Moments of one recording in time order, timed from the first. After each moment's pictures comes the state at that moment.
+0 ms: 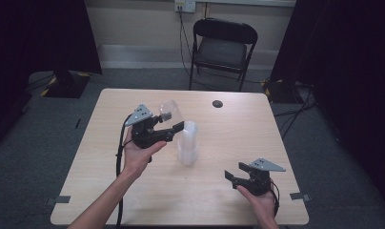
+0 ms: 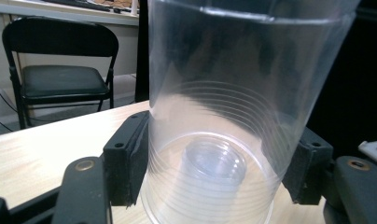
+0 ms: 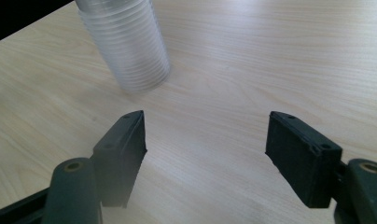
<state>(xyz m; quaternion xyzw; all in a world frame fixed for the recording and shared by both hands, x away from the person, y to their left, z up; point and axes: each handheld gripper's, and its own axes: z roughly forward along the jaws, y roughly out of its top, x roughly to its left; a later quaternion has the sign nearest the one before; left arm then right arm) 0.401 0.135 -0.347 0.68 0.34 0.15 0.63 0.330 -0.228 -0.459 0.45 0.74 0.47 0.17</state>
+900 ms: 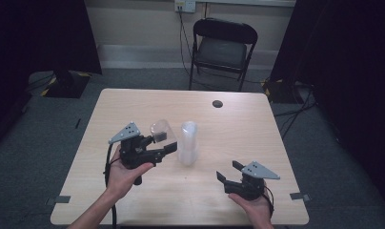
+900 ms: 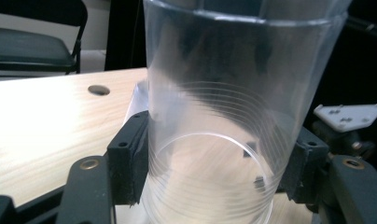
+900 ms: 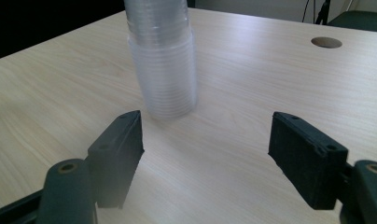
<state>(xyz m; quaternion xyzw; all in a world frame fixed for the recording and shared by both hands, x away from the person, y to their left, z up) 0.351 0.154 -0.361 0.70 0.34 0.07 0.63 0.311 -0.200 -0.444 0.40 0.74 0.50 0.22</state>
